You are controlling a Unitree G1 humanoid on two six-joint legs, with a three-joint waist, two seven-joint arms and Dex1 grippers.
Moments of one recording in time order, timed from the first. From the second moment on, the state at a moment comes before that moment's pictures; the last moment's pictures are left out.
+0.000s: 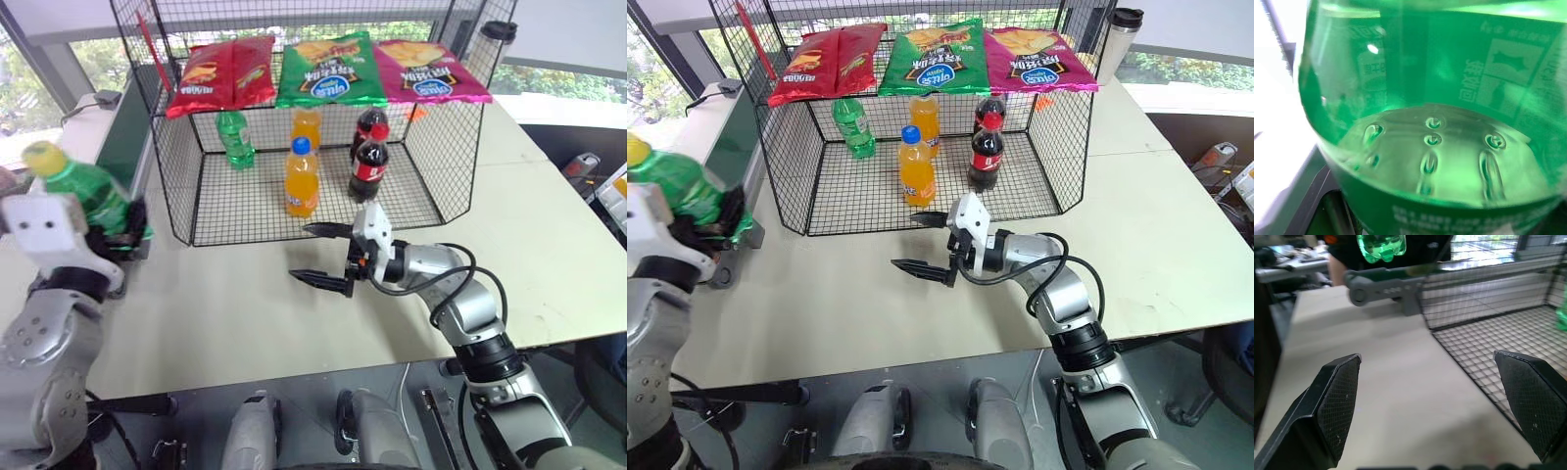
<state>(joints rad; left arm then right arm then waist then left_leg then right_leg) -0.11 0.43 0.46 -0.80 -0.56 0.82 -0.01 -0.49 -0.34 0.21 -0.04 0.33 0.29 0.93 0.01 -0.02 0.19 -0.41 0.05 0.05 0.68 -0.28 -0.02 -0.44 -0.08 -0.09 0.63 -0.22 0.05</state>
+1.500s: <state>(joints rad) -0.53 0.16 0.09 0.19 -0.17 0.31 -0.02 -0.52 -0.38 0.23 0.00 0.13 0.39 0.80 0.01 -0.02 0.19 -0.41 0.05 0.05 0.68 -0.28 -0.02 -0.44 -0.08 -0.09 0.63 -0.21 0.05</state>
